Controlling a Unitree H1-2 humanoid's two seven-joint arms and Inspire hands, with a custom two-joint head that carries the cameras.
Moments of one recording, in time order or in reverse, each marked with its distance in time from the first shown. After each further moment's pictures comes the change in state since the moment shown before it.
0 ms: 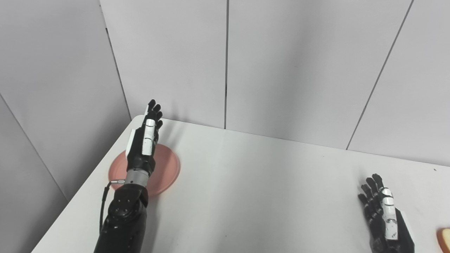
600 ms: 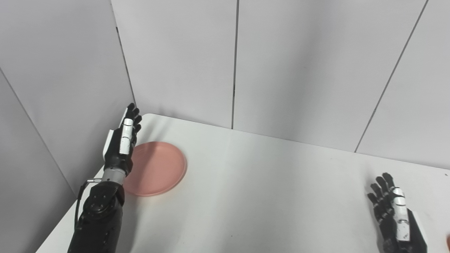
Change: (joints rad) left arm 0.041 0.124 0.052 0.036 -0.053 0.065 -0.046; right arm 0.002 -0.008 -0.004 -0.058 0.013 0.040 0.001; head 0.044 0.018
